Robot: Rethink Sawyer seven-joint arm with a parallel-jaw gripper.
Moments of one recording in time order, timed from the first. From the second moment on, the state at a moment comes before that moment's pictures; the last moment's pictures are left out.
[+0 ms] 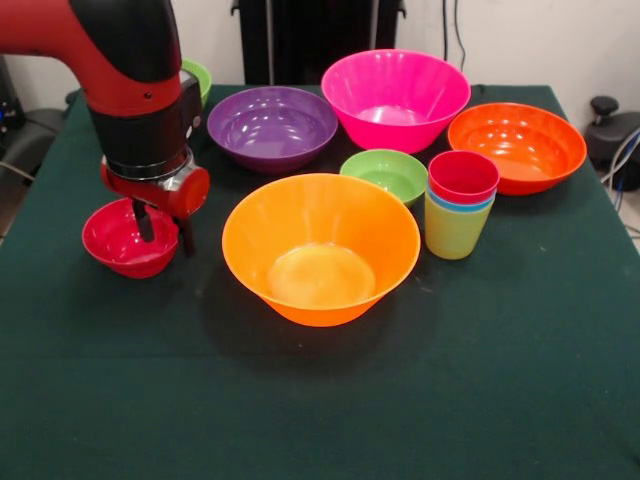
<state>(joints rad) -0.74 -0.39 0.37 1.39 -0.53 0.65 2.13</state>
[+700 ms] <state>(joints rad) -0.73 -0.37 0.31 1.39 -0.57 0.65 2.13</state>
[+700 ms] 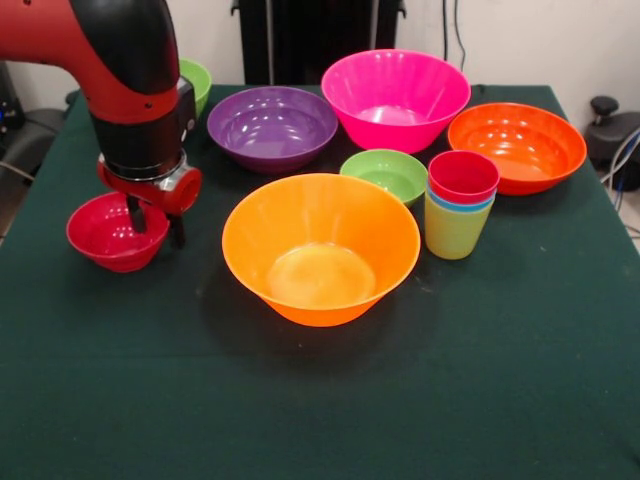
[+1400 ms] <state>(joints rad) -0.73 -0.40 0.28 1.39 -0.57 0.65 2.13</state>
